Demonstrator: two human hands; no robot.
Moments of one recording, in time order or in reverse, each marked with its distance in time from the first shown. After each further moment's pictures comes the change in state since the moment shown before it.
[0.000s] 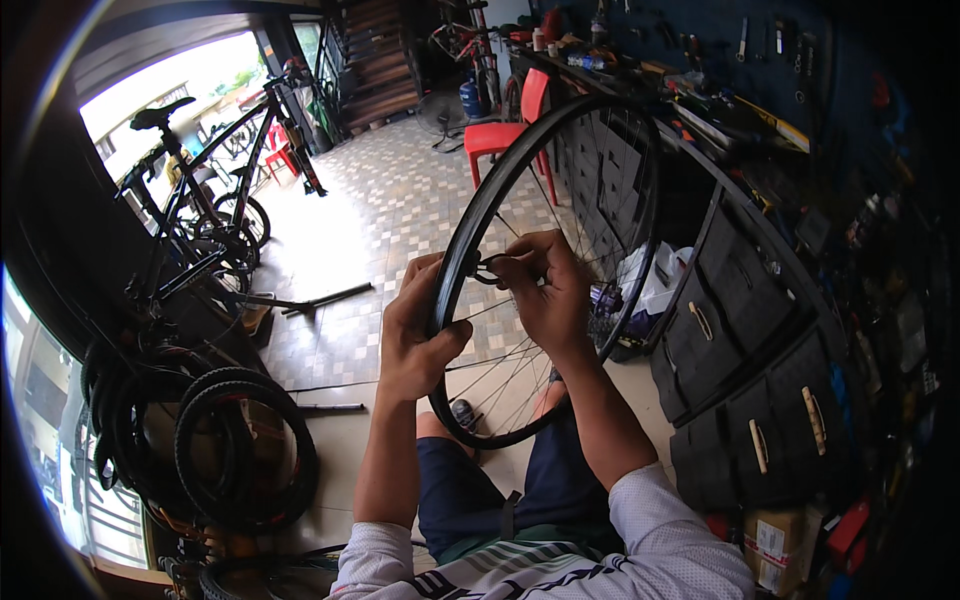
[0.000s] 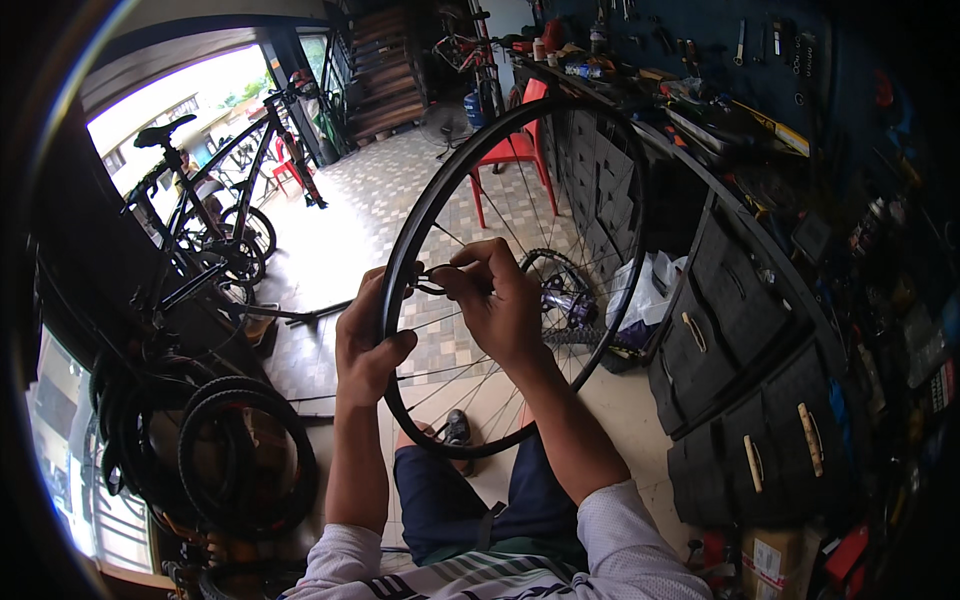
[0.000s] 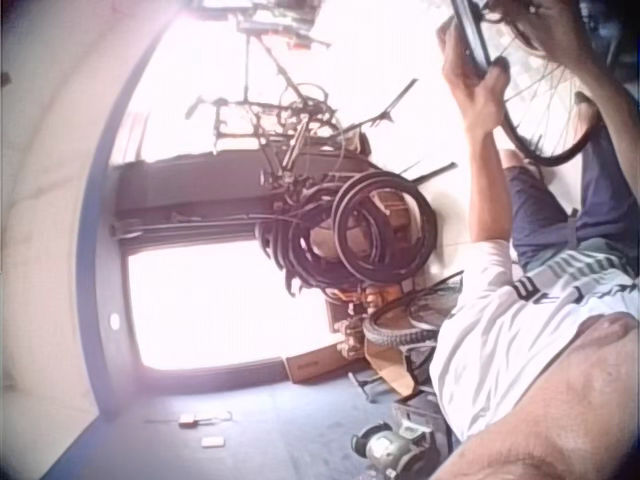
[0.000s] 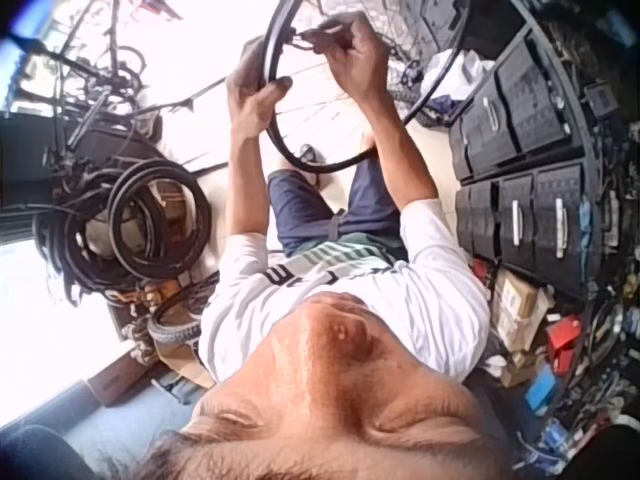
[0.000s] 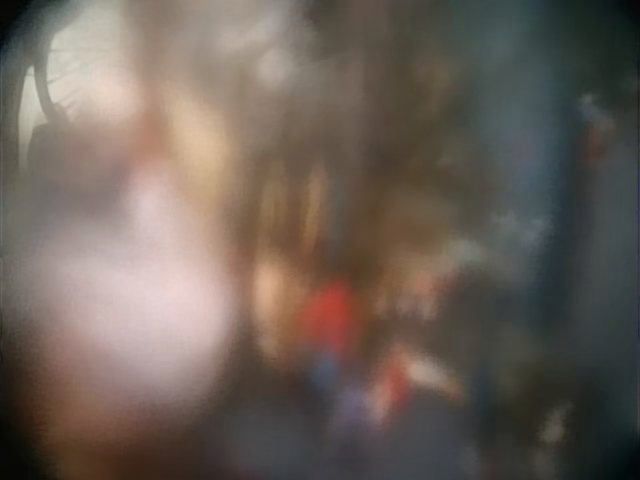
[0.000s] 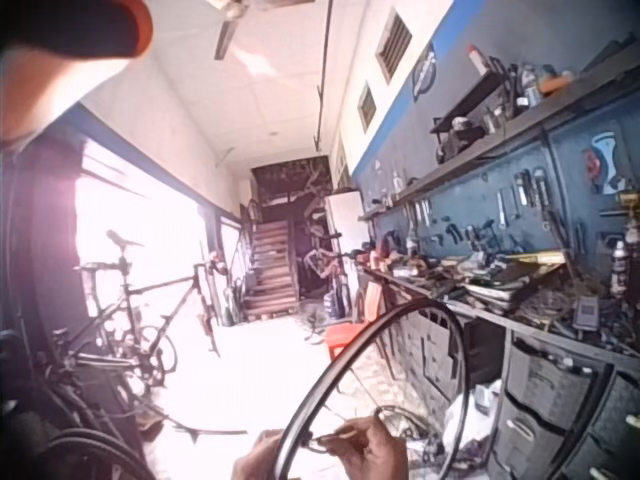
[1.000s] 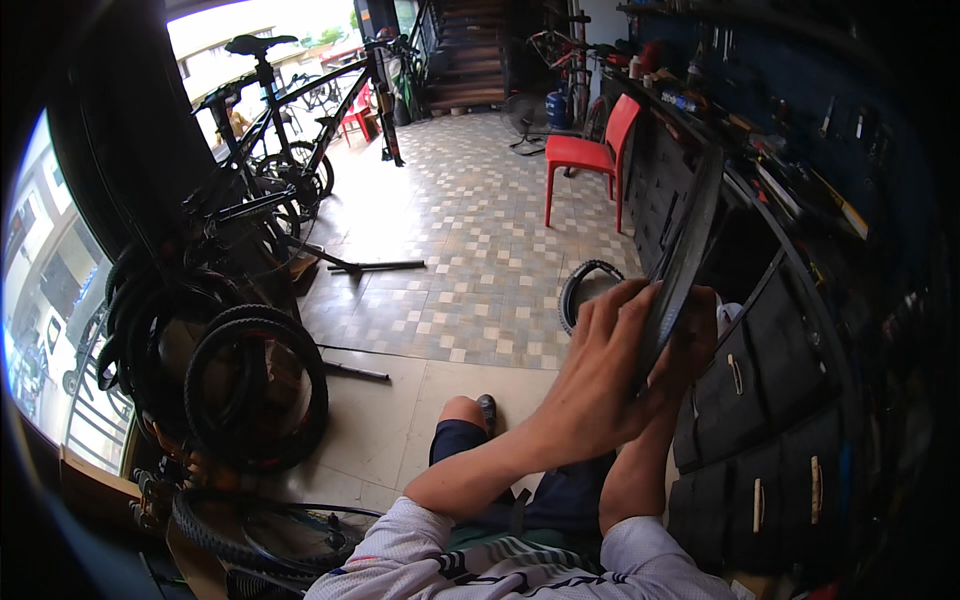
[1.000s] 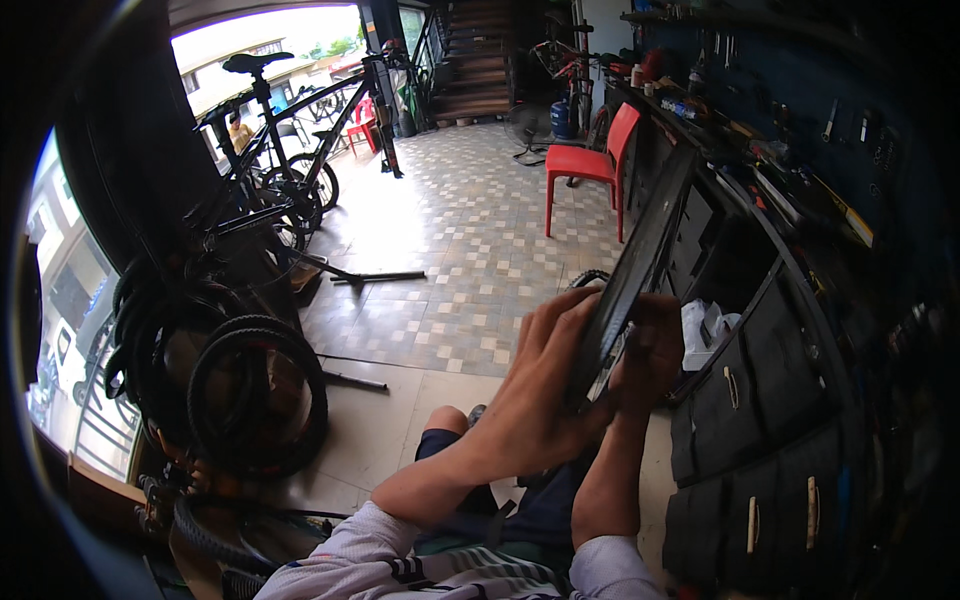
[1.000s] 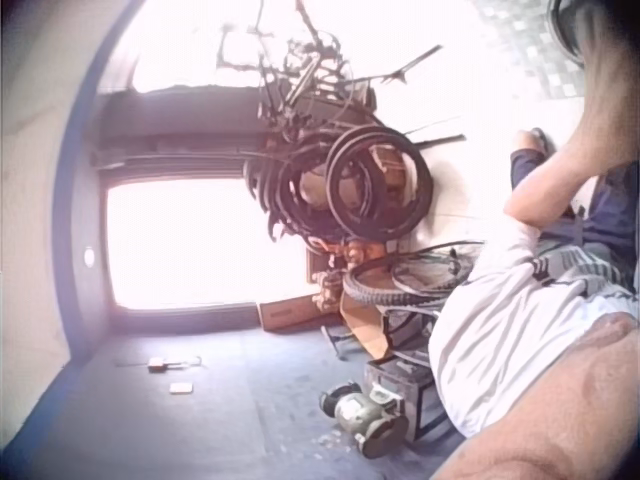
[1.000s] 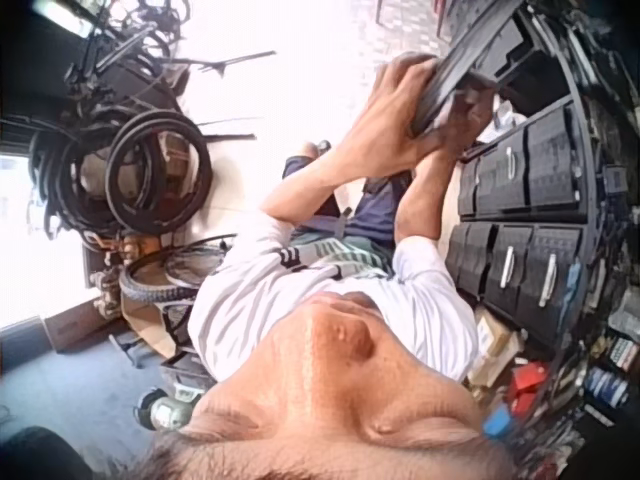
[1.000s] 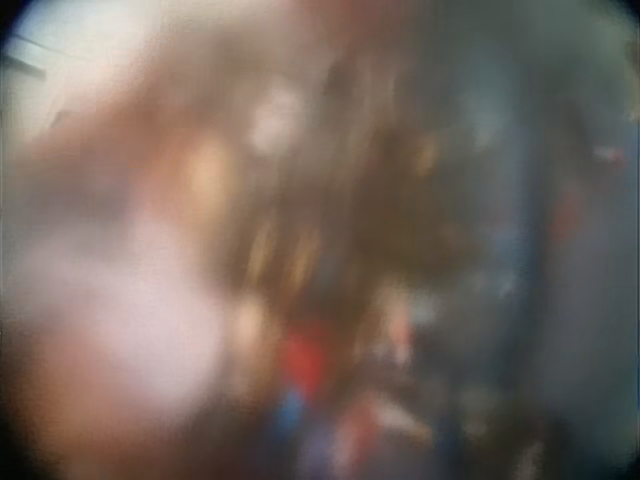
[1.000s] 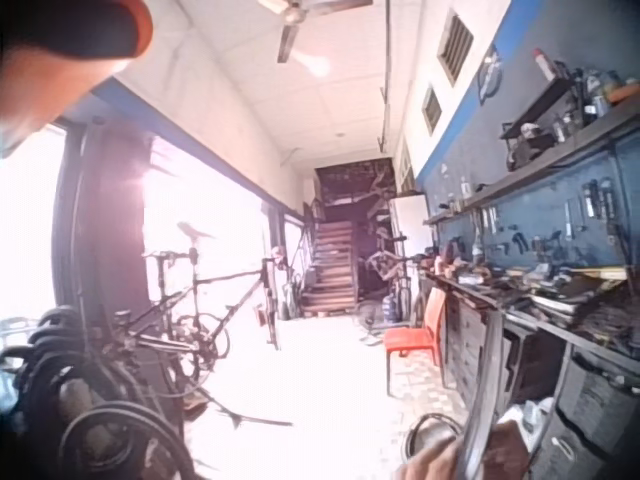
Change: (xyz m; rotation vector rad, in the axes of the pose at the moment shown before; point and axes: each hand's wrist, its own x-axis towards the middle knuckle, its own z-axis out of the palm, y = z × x) left_hand -0.026 0.053 0.083 0.337 -0.019 0.137; right_hand -0.028 0.002 -0.056 0.065 0.148 -0.119
